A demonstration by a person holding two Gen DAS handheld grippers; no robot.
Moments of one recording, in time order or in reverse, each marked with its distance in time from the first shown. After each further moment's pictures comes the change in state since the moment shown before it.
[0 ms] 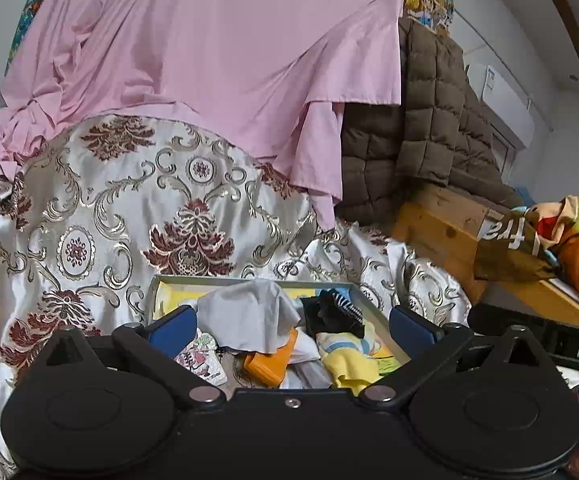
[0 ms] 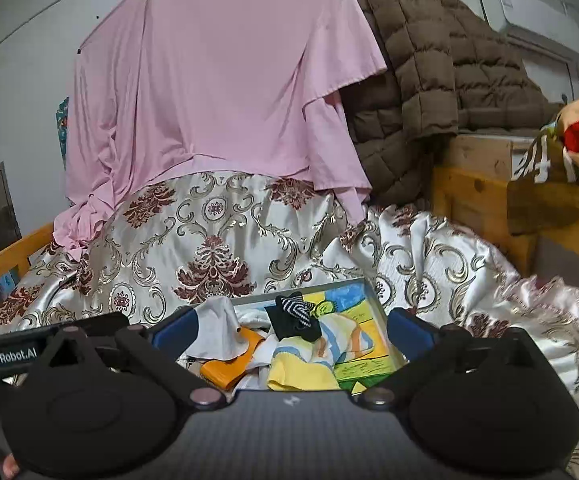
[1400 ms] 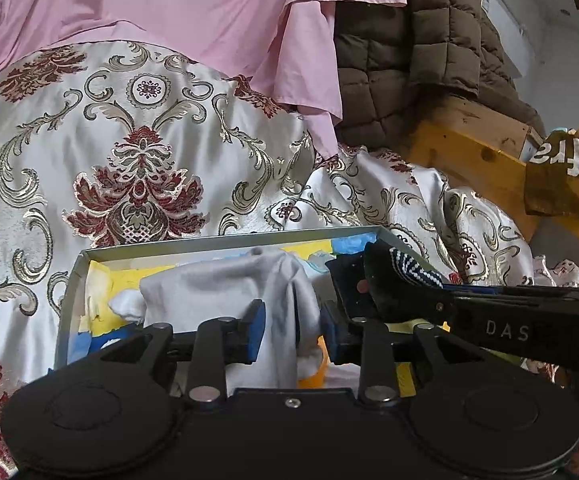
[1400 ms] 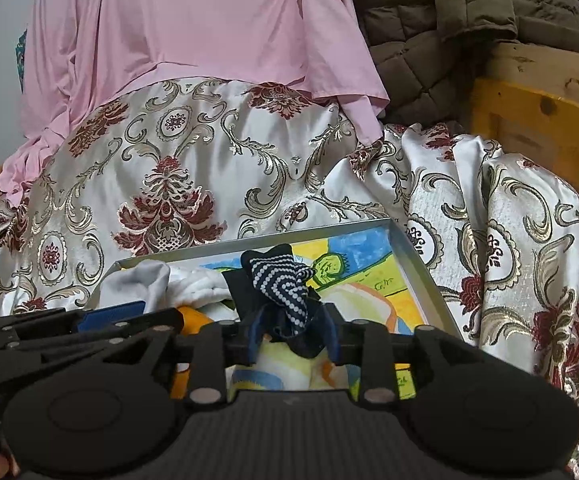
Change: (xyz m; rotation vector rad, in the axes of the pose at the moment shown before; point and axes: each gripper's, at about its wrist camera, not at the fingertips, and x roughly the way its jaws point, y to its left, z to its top) left arm 0.188 0.025 -0.020 0.099 0.194 -0.055; right arm 0.192 -0.007 -0.022 -0.007 0.225 -0.024
